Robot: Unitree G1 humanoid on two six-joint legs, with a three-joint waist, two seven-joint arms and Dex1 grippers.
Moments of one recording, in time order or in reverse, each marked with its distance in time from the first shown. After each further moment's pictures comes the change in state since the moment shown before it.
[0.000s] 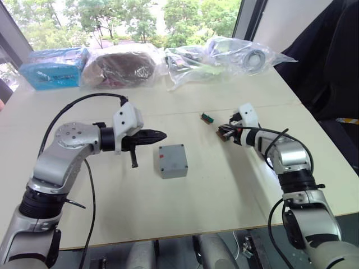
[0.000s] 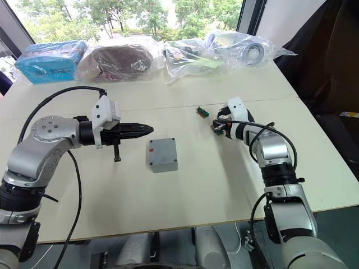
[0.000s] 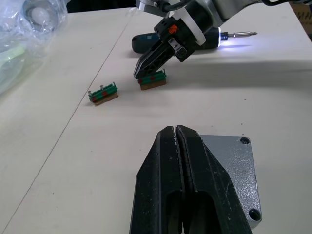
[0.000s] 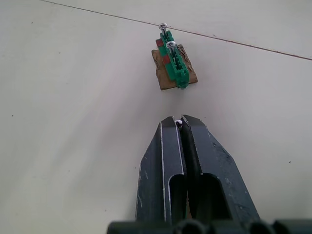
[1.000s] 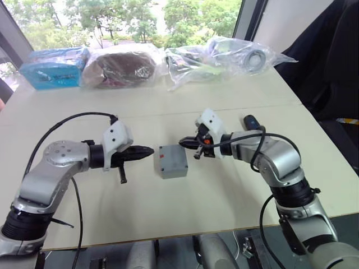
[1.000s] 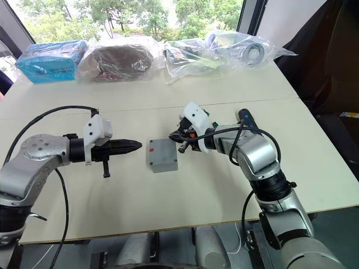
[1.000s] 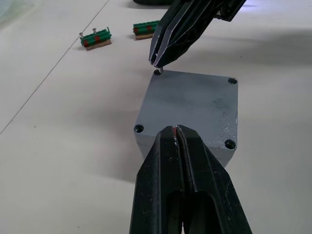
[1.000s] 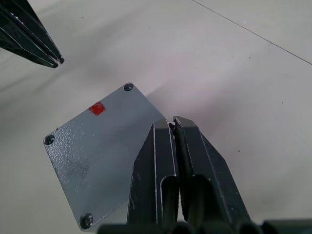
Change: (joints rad) left arm 0.195 0.074 0.060 -0.071 -0.003 0.022 0.013; right arm 0.021 0.019 0.220 -0.564 0.175 0.353 0.076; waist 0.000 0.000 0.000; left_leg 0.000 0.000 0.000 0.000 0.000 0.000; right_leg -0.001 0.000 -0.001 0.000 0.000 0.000
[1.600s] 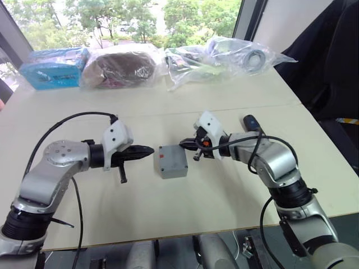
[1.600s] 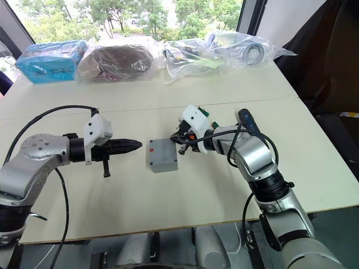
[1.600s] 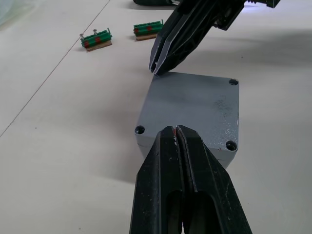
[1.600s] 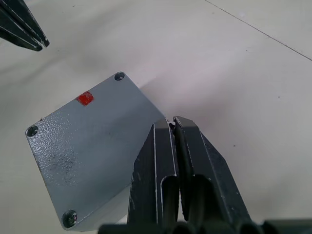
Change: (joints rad) left arm -0.003 -0.001 0.000 0.000 0.001 0.000 0.006; right arm 0.012 -0.002 0.036 0.046 -0.042 -0.059 0.009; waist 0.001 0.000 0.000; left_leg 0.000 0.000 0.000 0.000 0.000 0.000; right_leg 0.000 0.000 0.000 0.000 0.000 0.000
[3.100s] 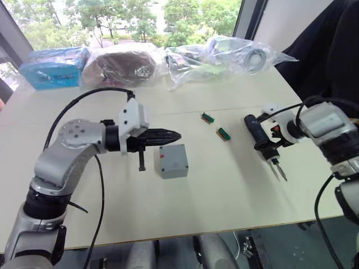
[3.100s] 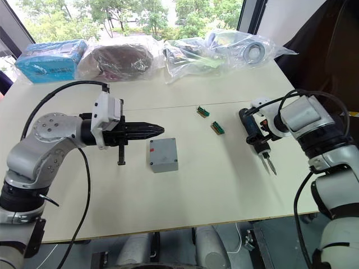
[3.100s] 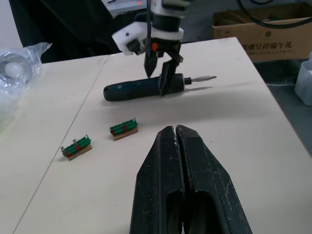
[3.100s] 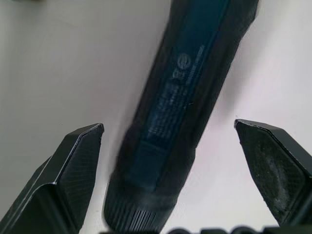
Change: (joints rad) left arm -0.222 -0.109 -0.055 -0.033 -0.114 -0.007 -0.024; right arm -0.409 -0.433 0.324 0.747 -0.245 0.232 0.283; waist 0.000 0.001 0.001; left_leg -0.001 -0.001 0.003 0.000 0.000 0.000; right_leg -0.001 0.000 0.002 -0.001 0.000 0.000
